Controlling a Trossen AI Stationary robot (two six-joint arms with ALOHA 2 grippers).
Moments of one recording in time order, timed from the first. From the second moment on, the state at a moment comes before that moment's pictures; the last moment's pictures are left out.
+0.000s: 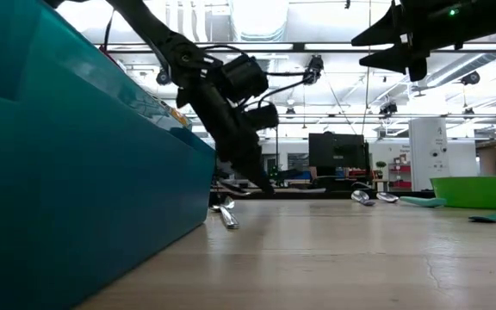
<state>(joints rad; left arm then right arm) 0.26 2.01 1.24 -0.18 0.14 0.28 0.01 0.68 0.39 0.24 0.55 0.25</state>
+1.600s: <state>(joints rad) -0.02 1.24 0.79 -0.69 -0.27 -0.42 0.01 0.68 0.39 0.24 0.55 0.25</state>
